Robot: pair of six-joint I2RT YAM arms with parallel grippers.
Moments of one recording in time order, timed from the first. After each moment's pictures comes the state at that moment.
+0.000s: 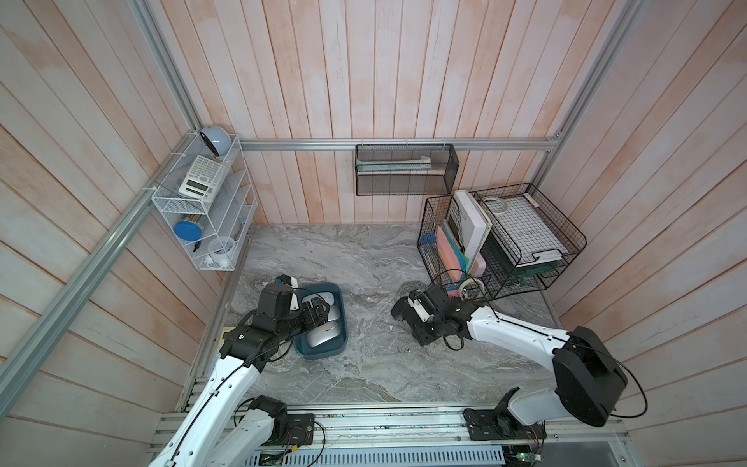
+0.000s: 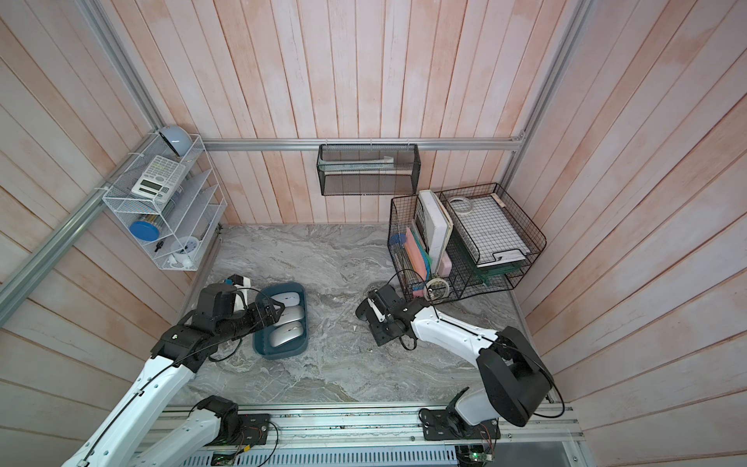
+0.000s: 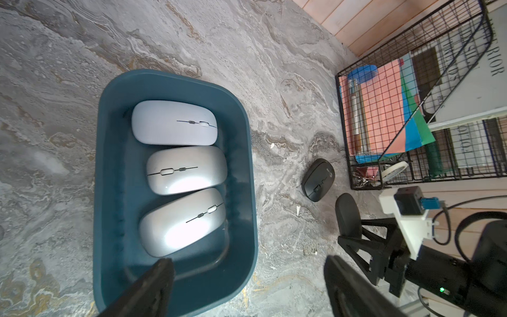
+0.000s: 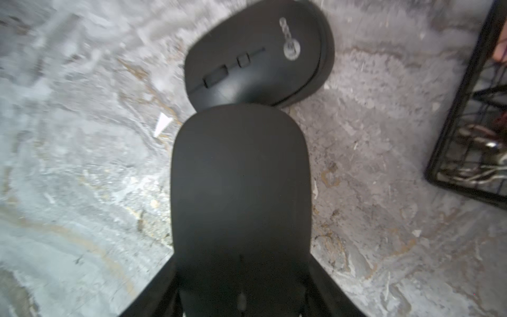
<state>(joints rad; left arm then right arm) -0.30 0.84 0.82 -0.74 0.18 -0.61 0.74 1.41 0.84 -0.56 0.00 0.18</state>
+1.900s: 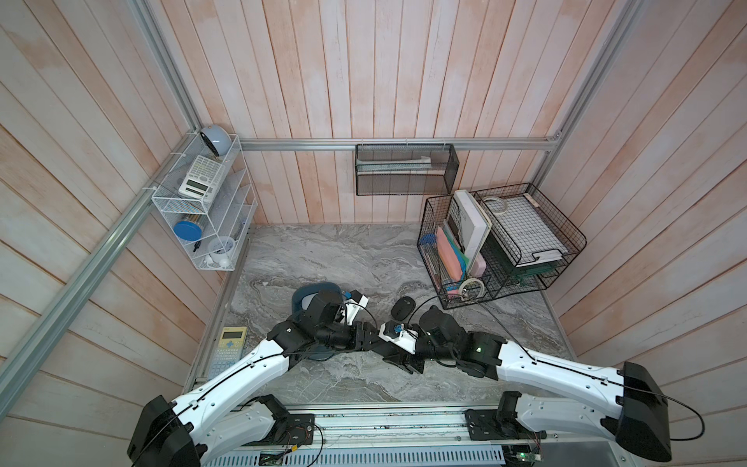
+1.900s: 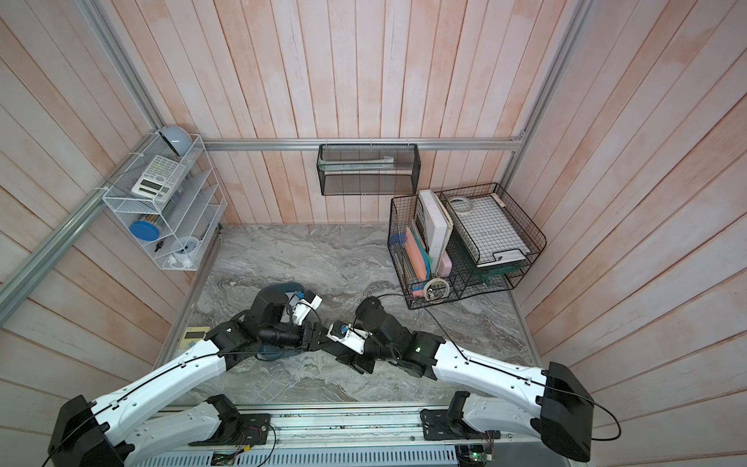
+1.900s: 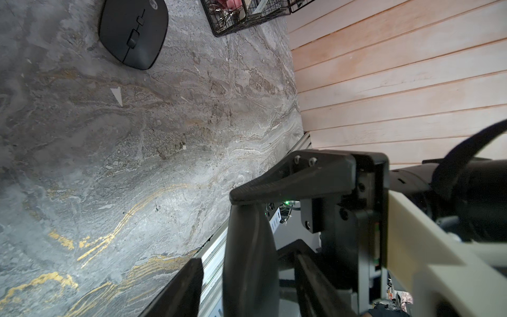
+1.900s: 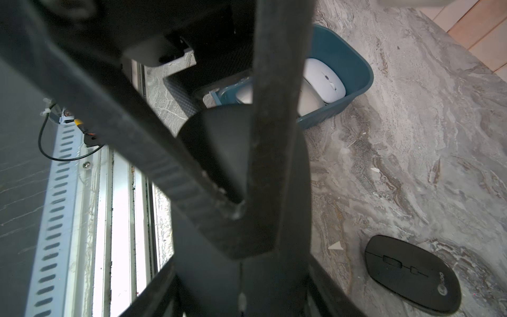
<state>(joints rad) -0.70 1.06 0.73 -0.37 0.64 -0.74 1.06 1.13 0.71 -0.23 -0.21 -0.19</state>
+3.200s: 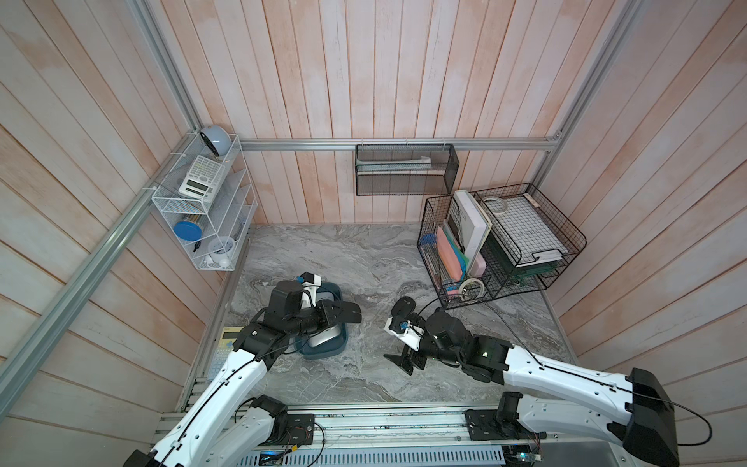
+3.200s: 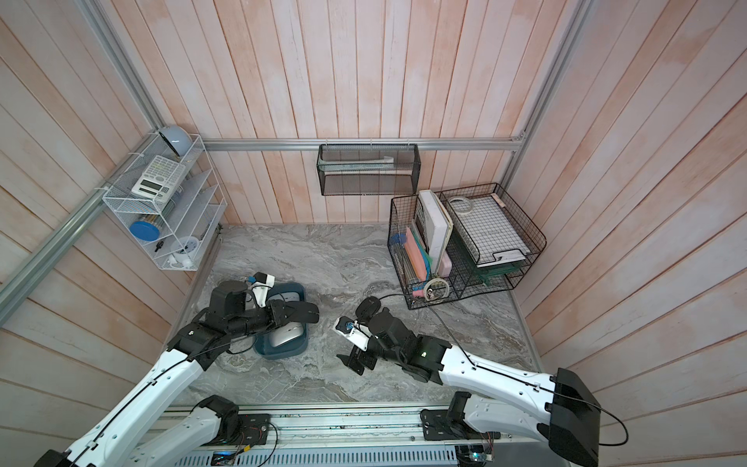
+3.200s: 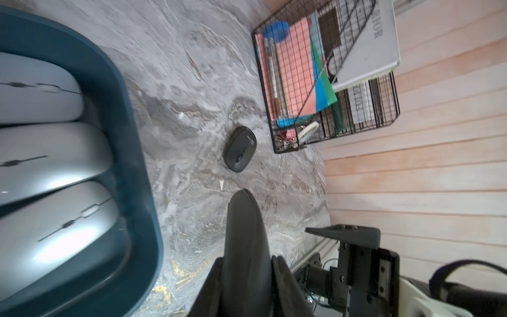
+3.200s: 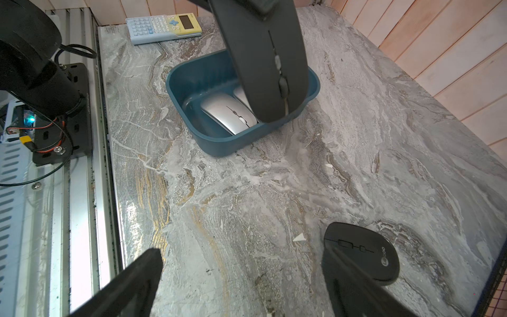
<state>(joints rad) -0.34 0.89 0.76 -0.51 0.44 -0.73 1.07 1.06 0.67 -0.18 -0.06 -0.16</state>
